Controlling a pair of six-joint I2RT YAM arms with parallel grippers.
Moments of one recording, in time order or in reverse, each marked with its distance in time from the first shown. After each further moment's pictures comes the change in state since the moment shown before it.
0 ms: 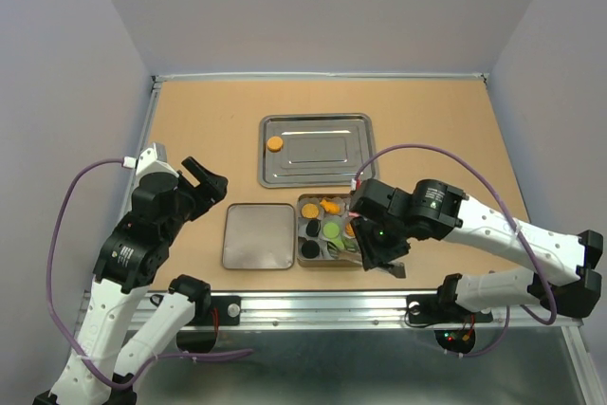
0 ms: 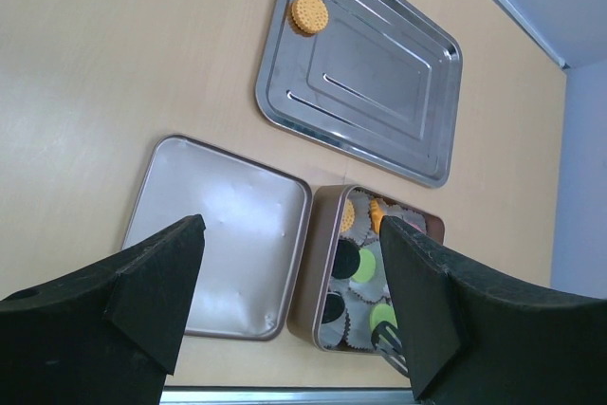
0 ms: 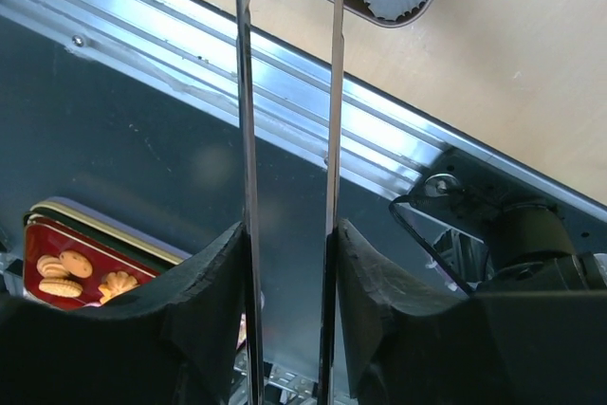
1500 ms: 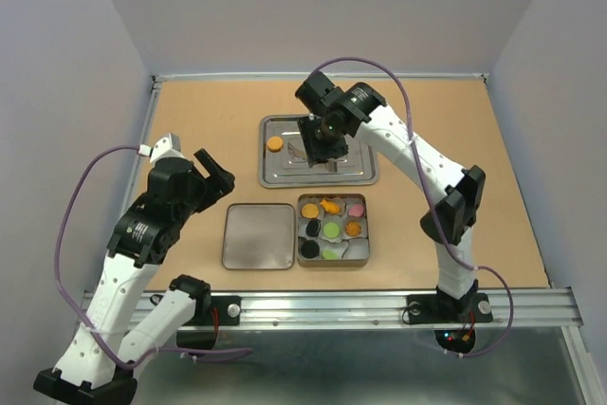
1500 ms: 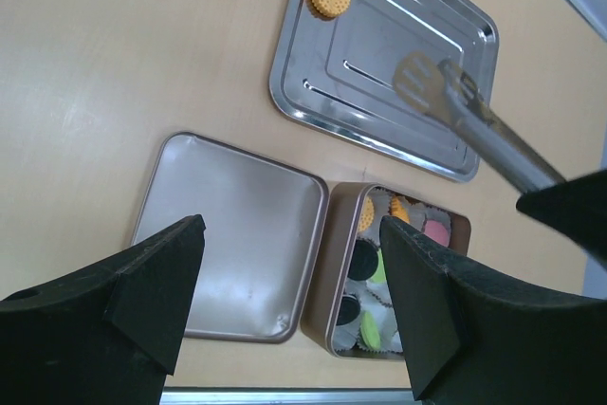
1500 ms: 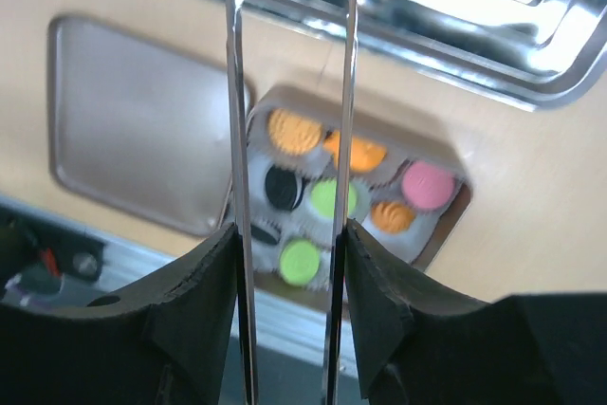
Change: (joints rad) left arm 0.000 0.099 0.000 0.029 0.009 0.025; right arm -0.334 0.734 0.835 0.035 0.038 -0.274
